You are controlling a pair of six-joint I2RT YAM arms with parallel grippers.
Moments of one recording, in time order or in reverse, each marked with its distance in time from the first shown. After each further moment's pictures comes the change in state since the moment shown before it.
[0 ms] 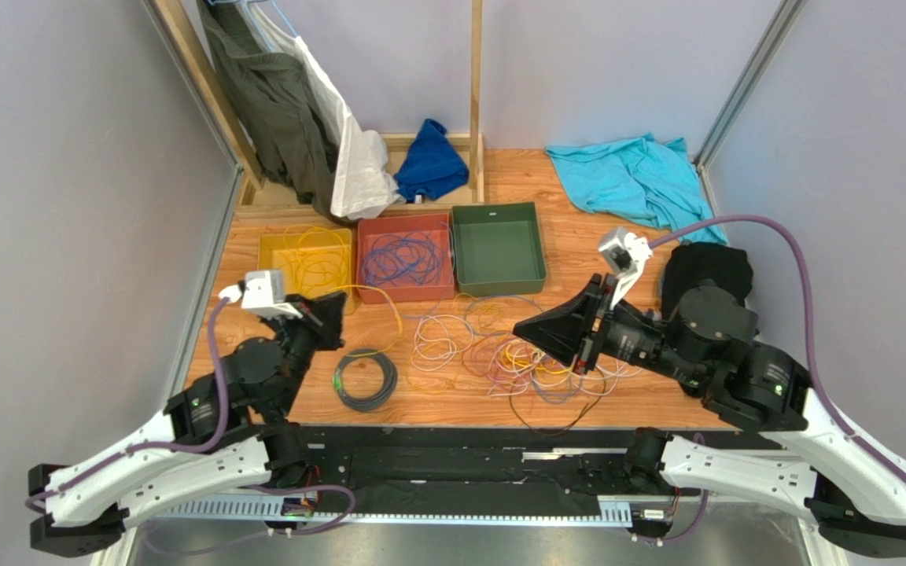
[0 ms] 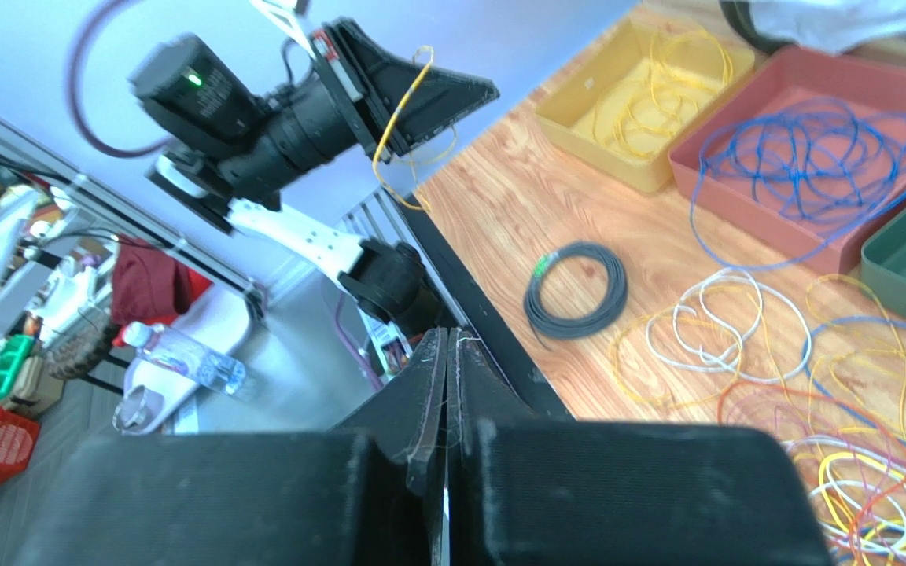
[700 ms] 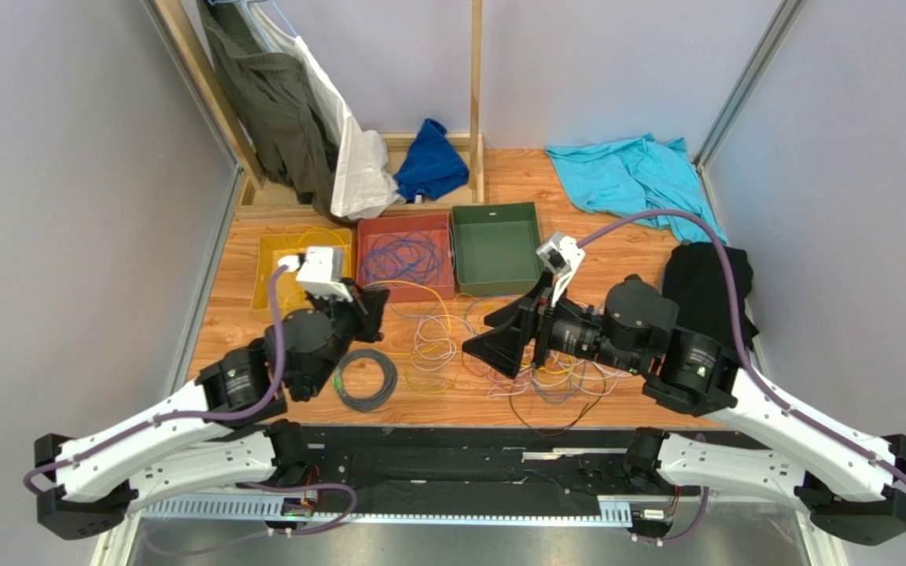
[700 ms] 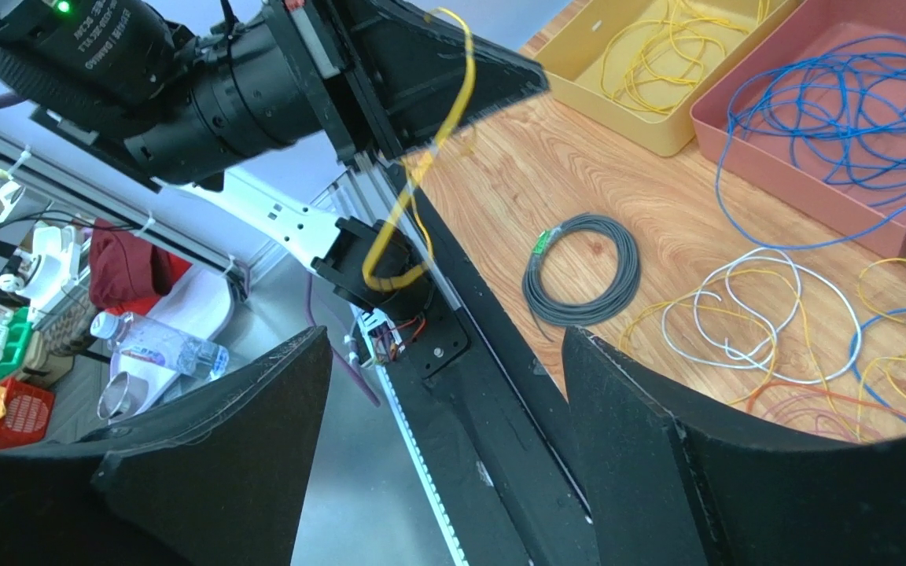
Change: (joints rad) left arm 0.001 0.201 0.134 -0.047 0.123 0.001; right arm 0.002 0.084 -0.126 0.175 -0.033 0.024
